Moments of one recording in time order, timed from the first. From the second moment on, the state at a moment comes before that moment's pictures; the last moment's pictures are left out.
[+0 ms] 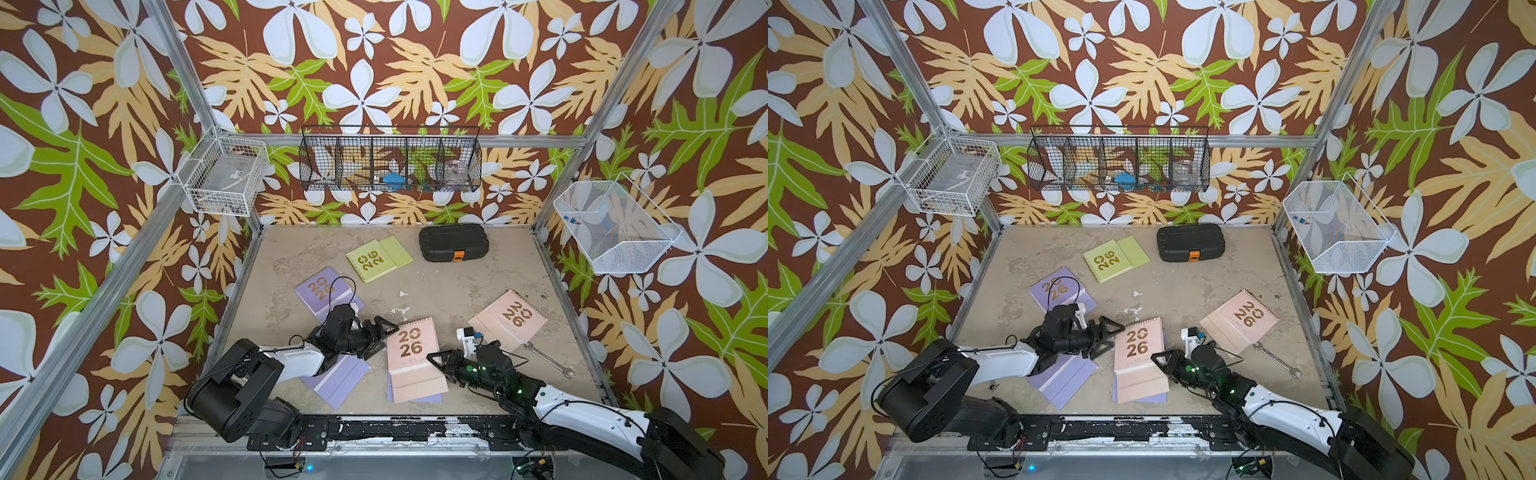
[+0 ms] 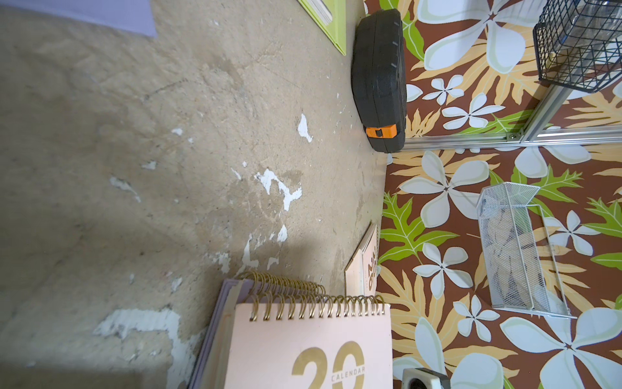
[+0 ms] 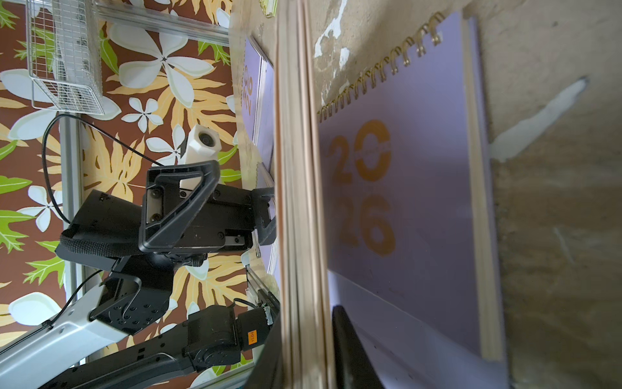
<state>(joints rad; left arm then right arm) -0.56 1.43 0.39 0.47 0.56 -1.27 0.82 0.89 0.10 0.36 -0.19 1.35</state>
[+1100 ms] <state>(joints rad) -0.57 1.48 0.42 0.51 0.55 -1.28 0.82 0.93 0.09 0.28 -0.15 1.36</state>
